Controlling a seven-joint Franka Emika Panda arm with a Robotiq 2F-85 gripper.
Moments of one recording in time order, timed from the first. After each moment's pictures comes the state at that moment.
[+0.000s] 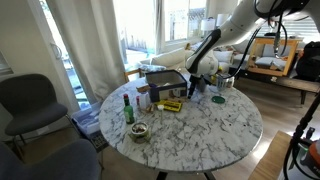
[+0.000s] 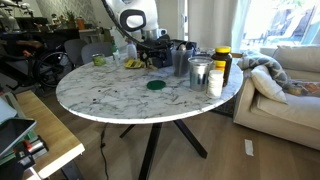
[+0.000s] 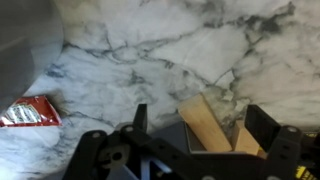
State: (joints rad) arm -0.31 0.61 0.07 -1.92 0.25 2.70 -1.09
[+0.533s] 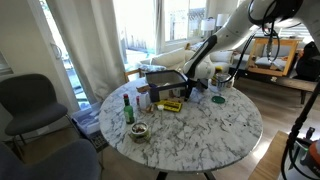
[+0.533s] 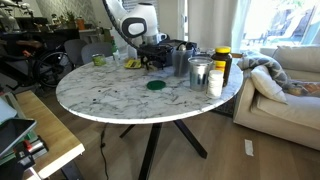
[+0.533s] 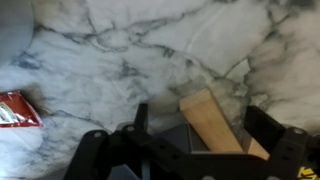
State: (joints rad) arm -0.32 0.69 0.11 -1.87 0.23 2.75 -1.06
